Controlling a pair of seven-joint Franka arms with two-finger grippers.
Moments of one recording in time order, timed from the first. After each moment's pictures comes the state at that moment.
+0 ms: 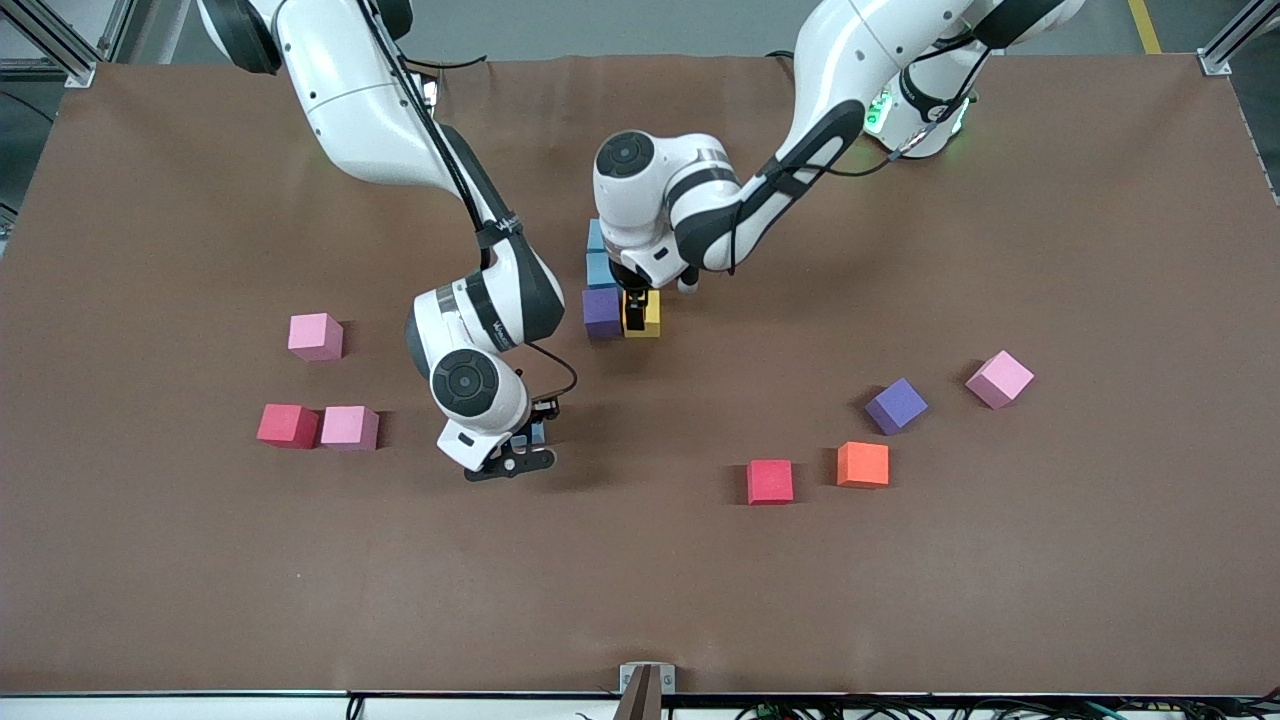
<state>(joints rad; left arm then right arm) -0.47 0.64 -0.57 -1.75 0.58 2.26 -2.81 0.66 0.79 -0.23 -1.40 0.22 2.04 0.19</state>
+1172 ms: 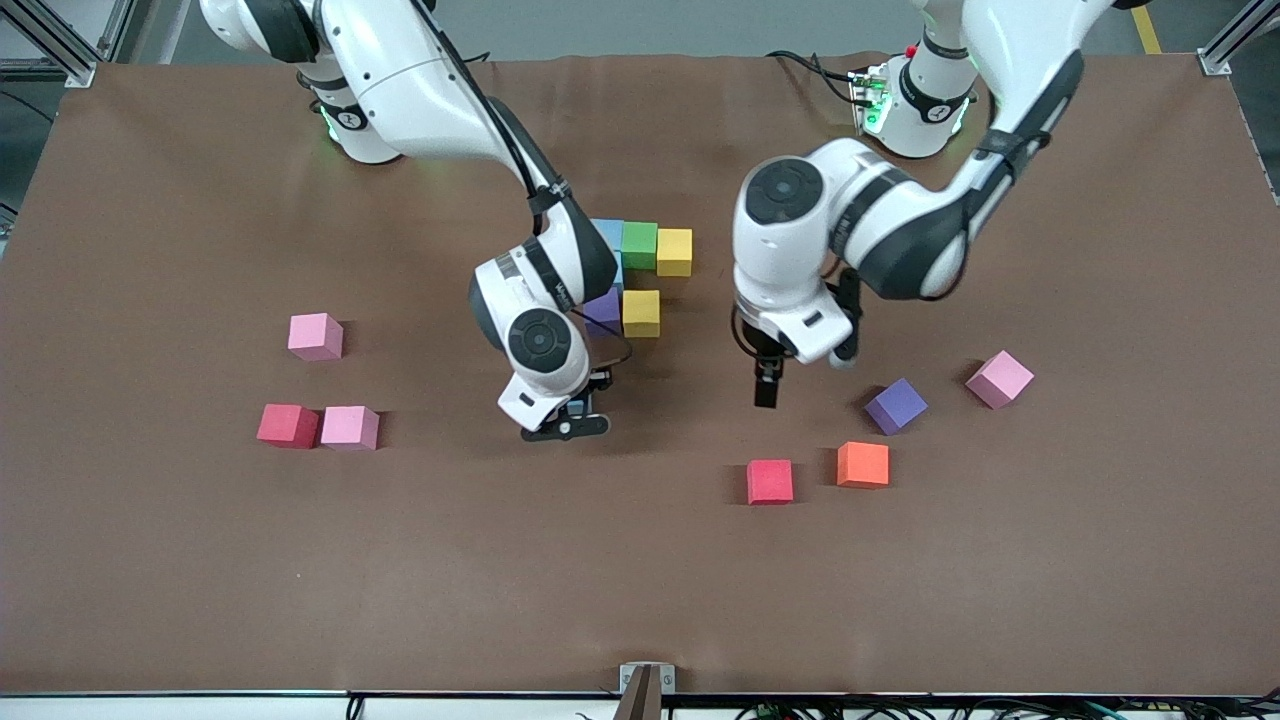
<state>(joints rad) 0.05 0.52 -0.77 -1.64 0.59 2.03 -2.21 0.81 0.79 -0.23 -1.44 0.25 2.07 0.39</state>
